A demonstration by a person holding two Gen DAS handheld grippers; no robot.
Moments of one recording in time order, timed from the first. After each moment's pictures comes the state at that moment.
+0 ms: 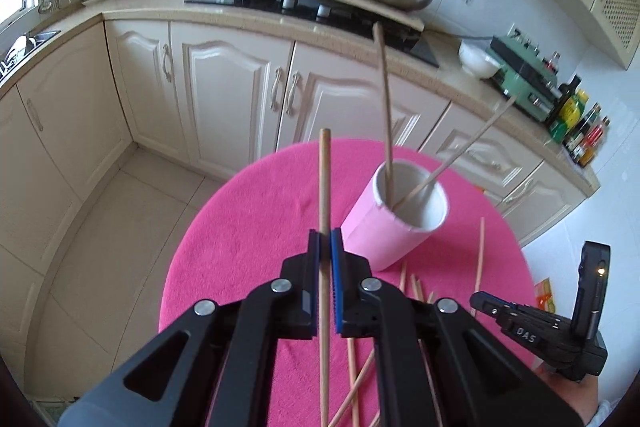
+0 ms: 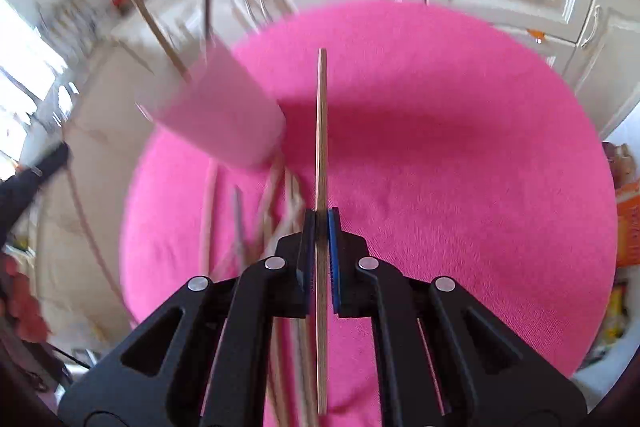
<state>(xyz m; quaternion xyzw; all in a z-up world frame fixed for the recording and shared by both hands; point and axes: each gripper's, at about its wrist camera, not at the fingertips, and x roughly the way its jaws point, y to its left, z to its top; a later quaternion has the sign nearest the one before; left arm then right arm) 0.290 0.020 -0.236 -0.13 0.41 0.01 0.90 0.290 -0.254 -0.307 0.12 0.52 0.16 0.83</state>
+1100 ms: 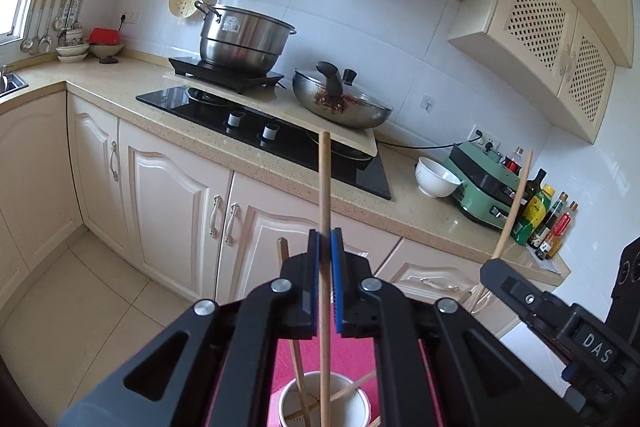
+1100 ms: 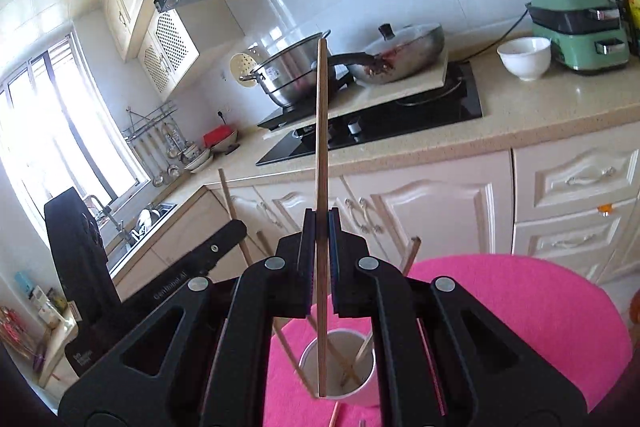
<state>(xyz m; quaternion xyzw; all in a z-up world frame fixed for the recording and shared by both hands) 0.397 -0.004 -0.185 -0.17 0.23 -0.03 0.96 0.355 -0.212 -0.164 0.19 0.24 0.26 0.92</state>
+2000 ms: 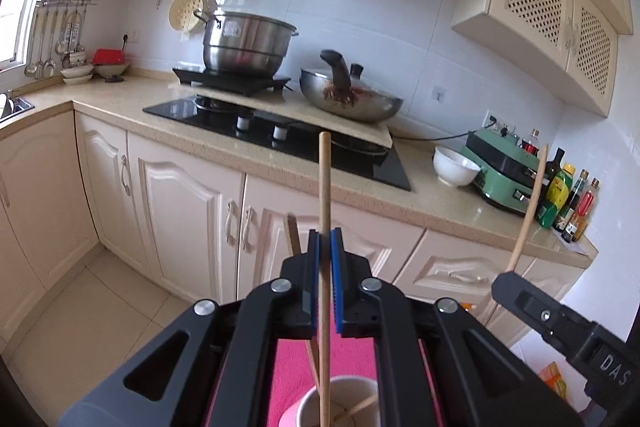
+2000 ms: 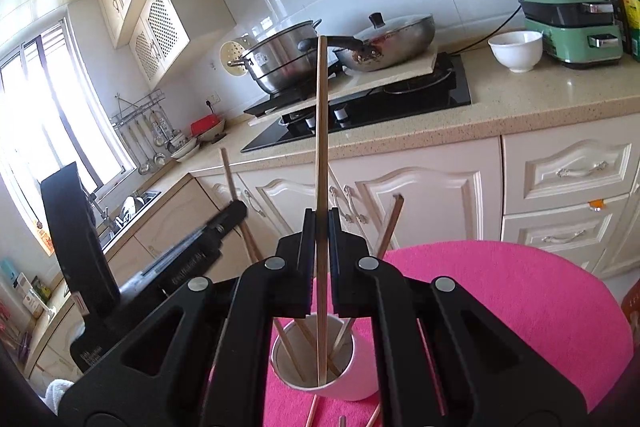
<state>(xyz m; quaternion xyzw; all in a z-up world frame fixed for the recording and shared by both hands) 0.398 -0.017 -0.212 -0.13 0.22 0.00 0.97 0.351 -0.209 -0.193 0.17 0.25 0.24 0.92</state>
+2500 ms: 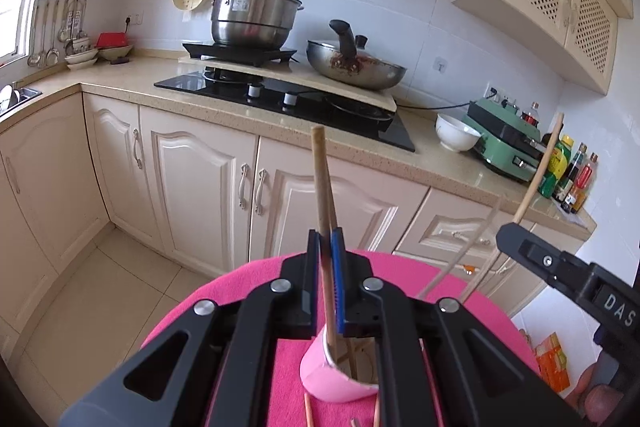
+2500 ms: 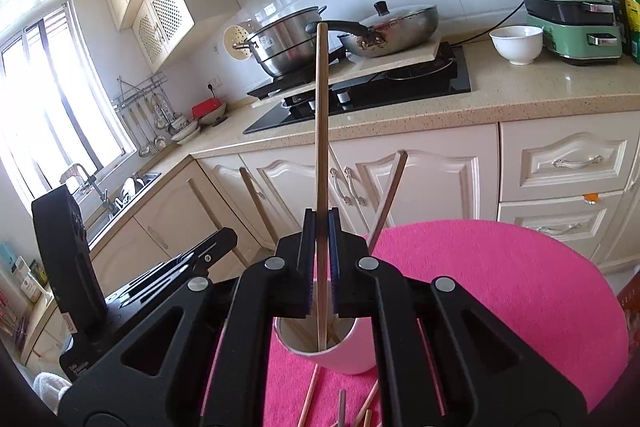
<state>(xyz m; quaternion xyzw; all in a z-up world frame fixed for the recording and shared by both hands) 0.354 -0.006 -0.229 -0.11 0.27 -0.01 0.96 0.327 -0.204 -0.198 0.15 0.27 0.25 0.92</state>
